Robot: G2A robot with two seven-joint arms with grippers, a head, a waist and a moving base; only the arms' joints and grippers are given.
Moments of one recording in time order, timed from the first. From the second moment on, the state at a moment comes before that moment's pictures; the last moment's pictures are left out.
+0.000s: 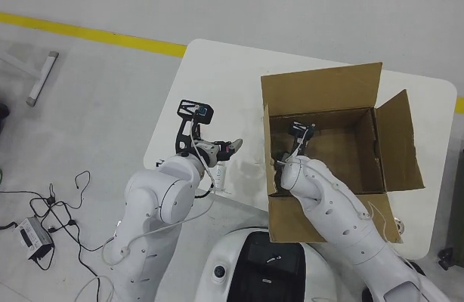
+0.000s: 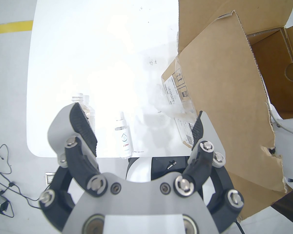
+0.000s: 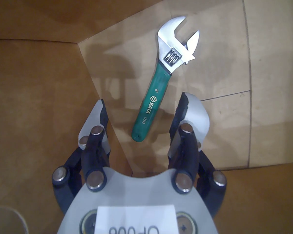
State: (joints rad) left arm 1.29 -1.48 -1.36 -2.17 1.35 0.09 -1.12; right arm -0.84 -1.37 0.80 -1.38 -0.88 0.88 0.80
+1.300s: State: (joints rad) left arm 1.29 -1.48 -1.36 -2.17 1.35 0.09 -1.12; right arm -0.83 -1.42 0.83 -1.34 -0.90 0.87 0.84
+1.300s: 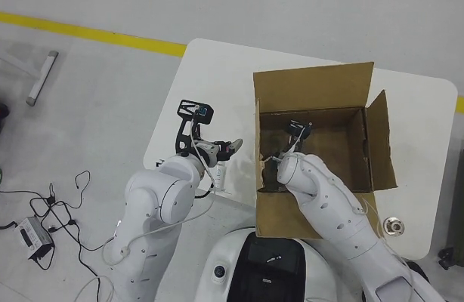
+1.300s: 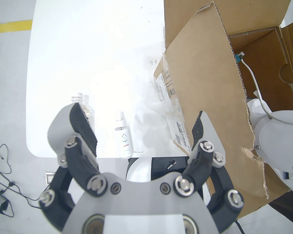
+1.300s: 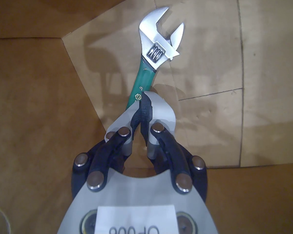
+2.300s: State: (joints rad) left arm 1.30 -1.47 -1.38 -2.16 1.35 0.11 -1.05; right arm -0.78 -1.45 0.83 -1.26 -1.00 0.84 0.91
